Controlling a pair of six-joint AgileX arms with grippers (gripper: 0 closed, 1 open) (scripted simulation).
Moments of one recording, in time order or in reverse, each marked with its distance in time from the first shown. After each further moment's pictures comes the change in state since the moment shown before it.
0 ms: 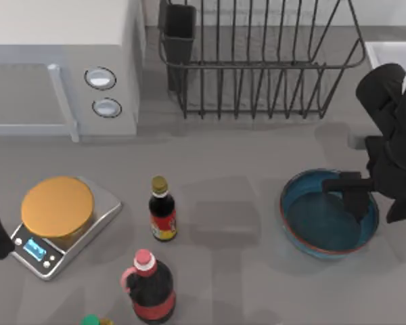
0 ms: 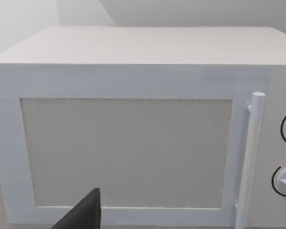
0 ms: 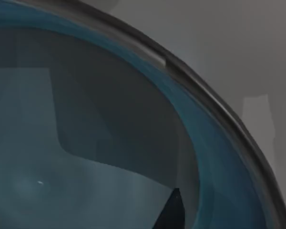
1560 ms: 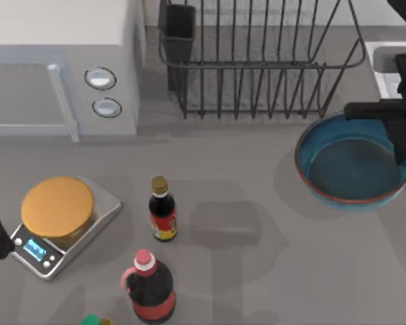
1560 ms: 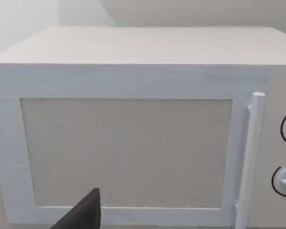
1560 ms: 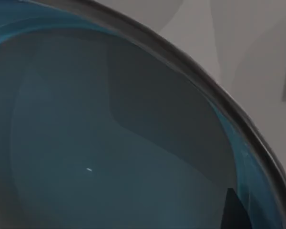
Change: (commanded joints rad) left arm 0.000 0.000 0.000 0.000 0.000 0.000; right arm -0.005 -0.108 0.431 -0.549 0.000 -0.006
